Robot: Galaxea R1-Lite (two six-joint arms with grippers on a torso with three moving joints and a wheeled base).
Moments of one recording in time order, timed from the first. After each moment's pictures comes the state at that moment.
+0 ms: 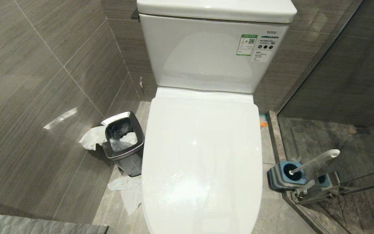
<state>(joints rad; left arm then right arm) 0.00 0.51 -0.74 0.09 -0.19 0.37 0.01 0.00 -0.01 0.01 0.01 0.00</state>
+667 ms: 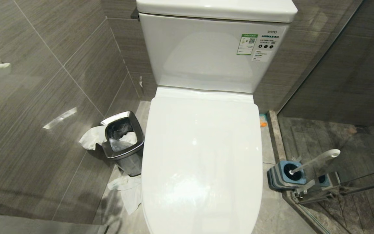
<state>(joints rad) -0.01 1.10 -1.15 0.09 -0.17 0.40 0.01 0.00 0.00 0.01 0.01 0.01</state>
